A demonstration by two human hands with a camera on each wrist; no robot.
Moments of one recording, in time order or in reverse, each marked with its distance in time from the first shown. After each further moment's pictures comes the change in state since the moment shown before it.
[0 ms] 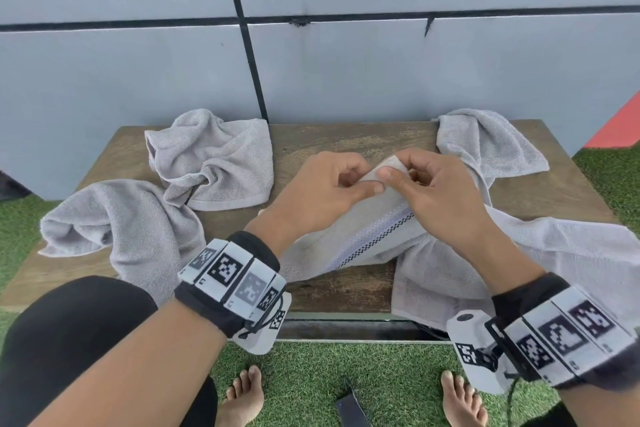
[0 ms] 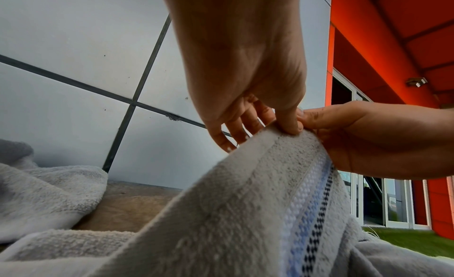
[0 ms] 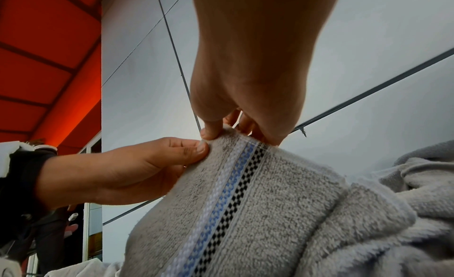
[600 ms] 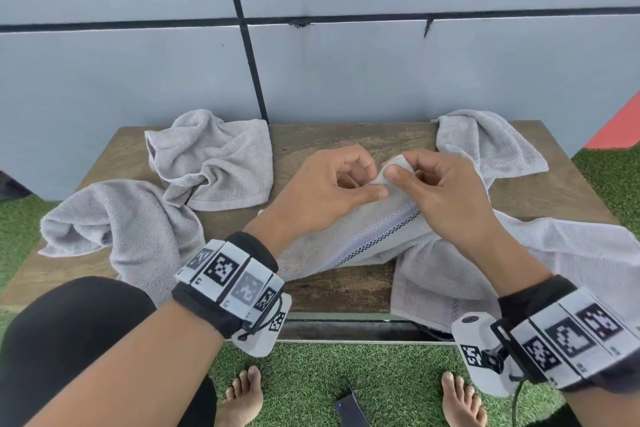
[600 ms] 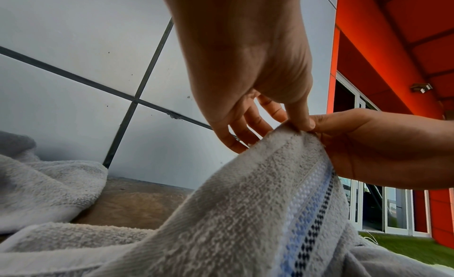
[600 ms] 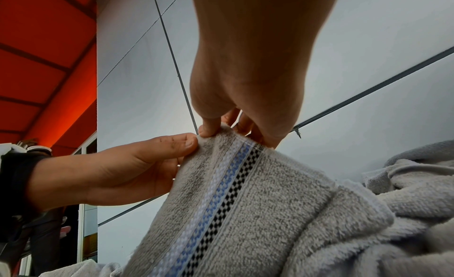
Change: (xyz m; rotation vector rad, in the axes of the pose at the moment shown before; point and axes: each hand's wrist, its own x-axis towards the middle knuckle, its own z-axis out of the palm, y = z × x) left_hand -0.005 0.007 -0.002 -0.120 -0.020 0.023; right_hand -0.004 -0.001 -0.007 0.039 0.015 0.017
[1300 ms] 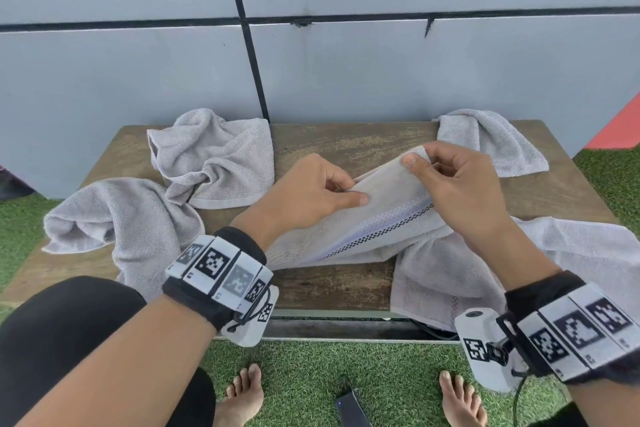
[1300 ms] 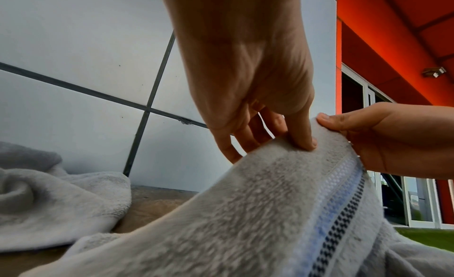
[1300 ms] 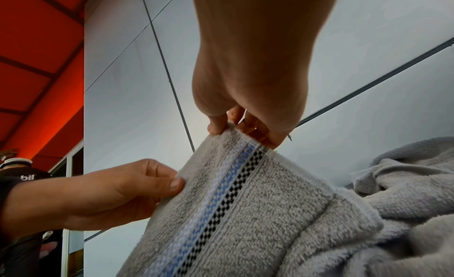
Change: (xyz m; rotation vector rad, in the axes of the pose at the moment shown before) left_hand -0.001 -0.017 -0.016 0.139 -0.075 -0.125; right_hand 0.004 0.006 -0.009 -0.060 0.141 0.058
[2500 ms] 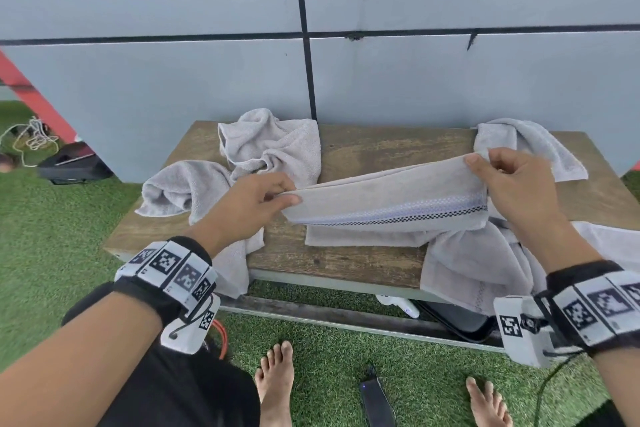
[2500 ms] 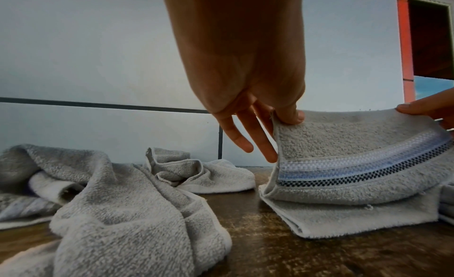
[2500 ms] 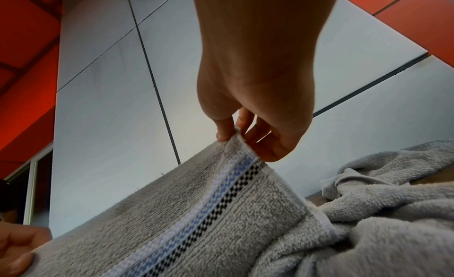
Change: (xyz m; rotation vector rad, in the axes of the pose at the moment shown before) left_hand -0.123 -0.052 -0.070 0.203 0.248 -0.098; right_hand -0.010 0.013 -0.023 -0.027 0.099 0.078
